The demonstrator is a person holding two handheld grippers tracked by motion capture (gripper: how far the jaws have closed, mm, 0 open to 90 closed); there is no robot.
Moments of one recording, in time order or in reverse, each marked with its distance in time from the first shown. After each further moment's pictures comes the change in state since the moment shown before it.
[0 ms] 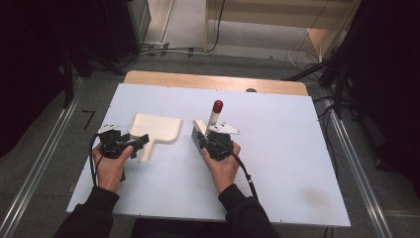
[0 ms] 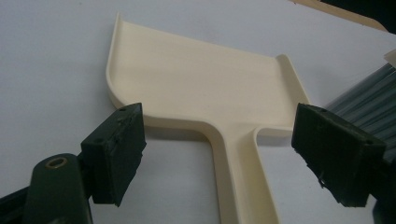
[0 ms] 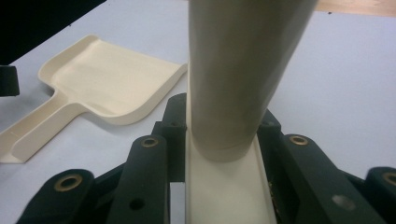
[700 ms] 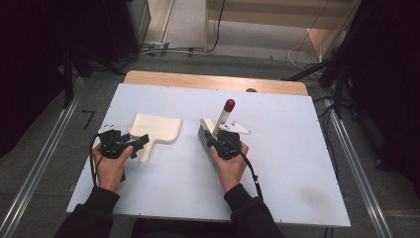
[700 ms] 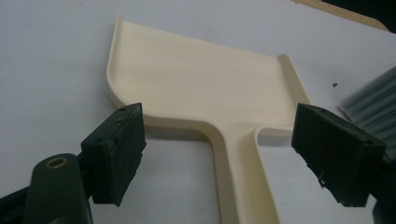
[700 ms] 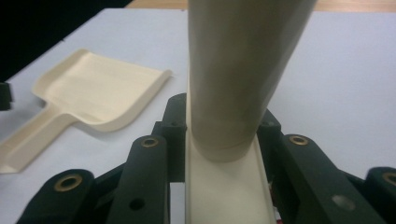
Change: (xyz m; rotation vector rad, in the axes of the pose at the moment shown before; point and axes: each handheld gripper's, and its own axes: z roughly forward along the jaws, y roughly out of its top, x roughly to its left) left arm 0.000 0.000 0.000 0.001 0.003 -0.001; right arm -0.019 0.000 -0.010 -0.022 0.017 0.073
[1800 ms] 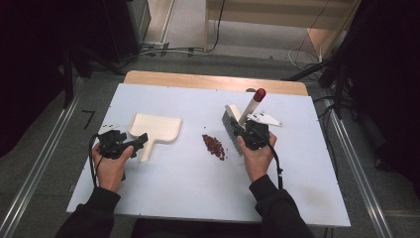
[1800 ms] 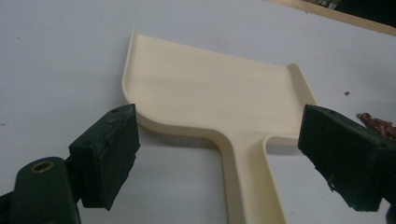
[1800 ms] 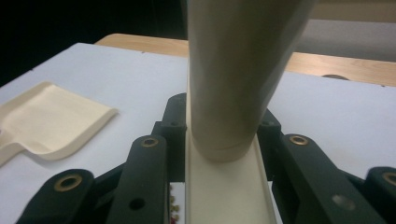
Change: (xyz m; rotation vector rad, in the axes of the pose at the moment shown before) left arm -0.004 0.000 -0.003 -0.047 0.068 0.022; right arm -0.062 0.029 -0.038 -0.103 -0.078 -0.074
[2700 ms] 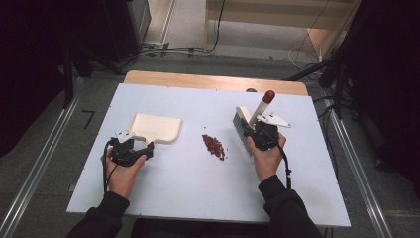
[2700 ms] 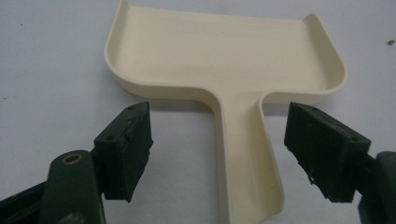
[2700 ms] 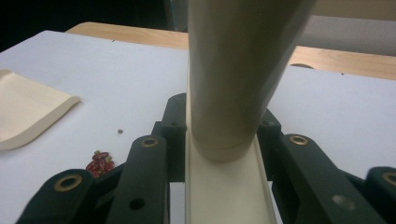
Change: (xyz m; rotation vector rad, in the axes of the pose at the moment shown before) left arm -0.035 -0.024 0.008 0.062 0.157 0.140; right arm -0.026 -0.008 -0.003 0.022 -0.053 -0.010
